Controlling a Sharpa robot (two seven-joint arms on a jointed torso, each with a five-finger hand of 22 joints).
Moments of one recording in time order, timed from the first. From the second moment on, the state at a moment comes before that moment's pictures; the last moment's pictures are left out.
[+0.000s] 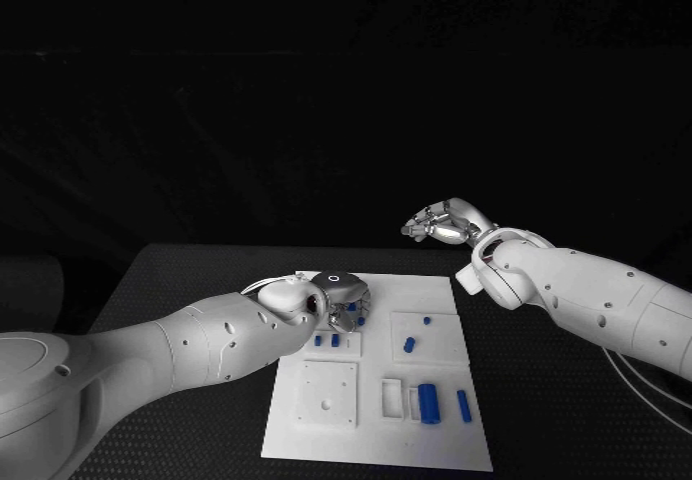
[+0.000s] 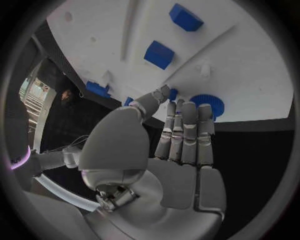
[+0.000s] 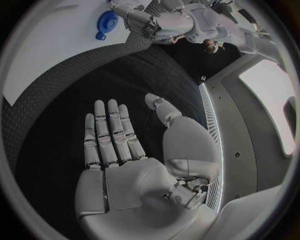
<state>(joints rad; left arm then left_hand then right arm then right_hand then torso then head) 1.20 -0.35 -0.23 0.98 -1.58 -0.26 0.10 1.22 -0.19 0.62 -0.22 0.06 0.95 0.13 0.20 0.59 1.10 0.09 0.15 0.16 1.03 -0.02 1.27 0.49 0.05 0.84 -0.10 0.90 1.31 1.21 -0.63 0.02 1.08 -0.77 -0.34 0.20 0.93 -0.13 0.45 -0.23 0.48 0.87 0.18 0.34 0.36 1.08 0.14 0.22 0.07 0.85 0.16 0.50 0.34 0.15 0.53 0.23 0.07 1.31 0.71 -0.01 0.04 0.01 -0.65</state>
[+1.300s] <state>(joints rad) 1.18 -0.30 -0.22 0.93 -1.57 -0.25 0.07 1.21 -0.16 0.60 -0.21 0.06 0.95 0.14 0.20 0.56 1.16 0.08 0.13 0.17 1.05 -0.03 1.33 0.50 0.06 0.86 -0.11 0.93 1.31 1.21 -0.62 0.02 1.08 -0.77 -0.34 0.20 0.93 -0.13 0.45 -0.23 0.48 0.87 0.18 0.34 0.36 1.08 0.14 0.22 0.07 0.85 0.16 0.50 0.34 0.15 0.53 0.23 0.07 1.31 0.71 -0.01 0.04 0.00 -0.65</state>
